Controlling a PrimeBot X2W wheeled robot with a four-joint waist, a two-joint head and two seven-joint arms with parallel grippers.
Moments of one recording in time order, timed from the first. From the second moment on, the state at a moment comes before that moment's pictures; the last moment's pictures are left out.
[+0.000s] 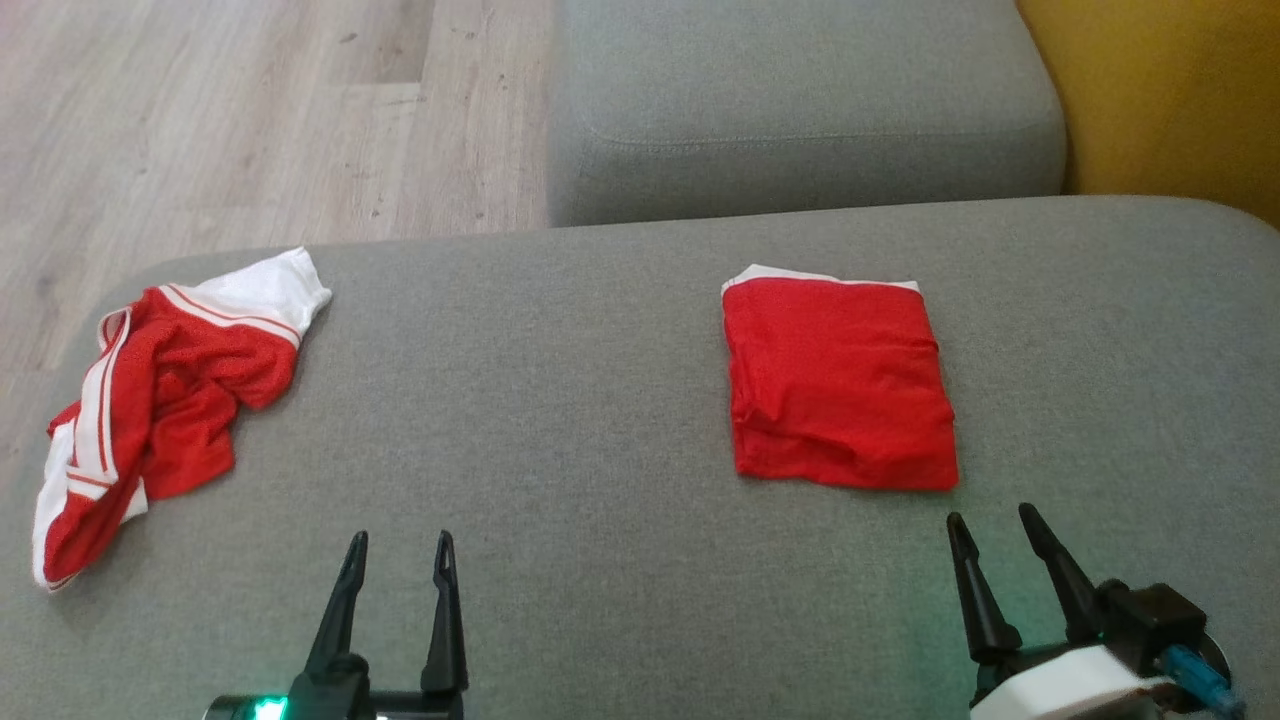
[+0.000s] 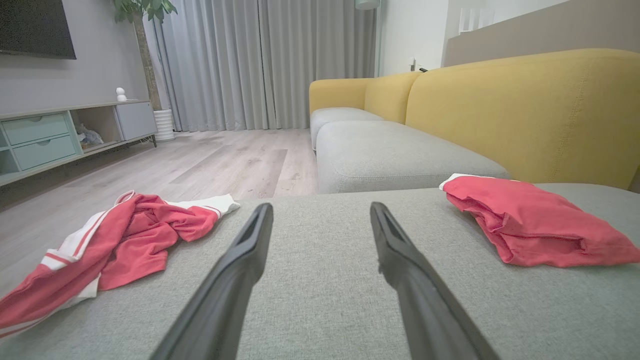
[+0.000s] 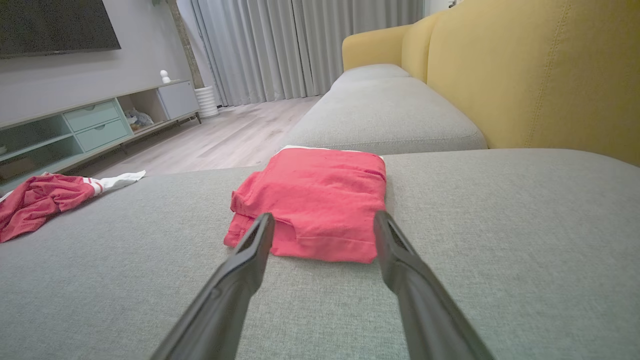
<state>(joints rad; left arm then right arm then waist) 0.15 0.06 -0.22 0.13 -0.10 0.11 -0.26 0.10 -0.14 0.15 0.30 0.24 0.12 -0.25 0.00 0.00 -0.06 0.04</state>
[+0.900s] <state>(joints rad) -0.02 0.05 -0.29 0.11 -0.09 0.12 -0.26 -0.41 -0.23 0.13 0.72 0.49 0.12 -0.07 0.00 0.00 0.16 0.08</state>
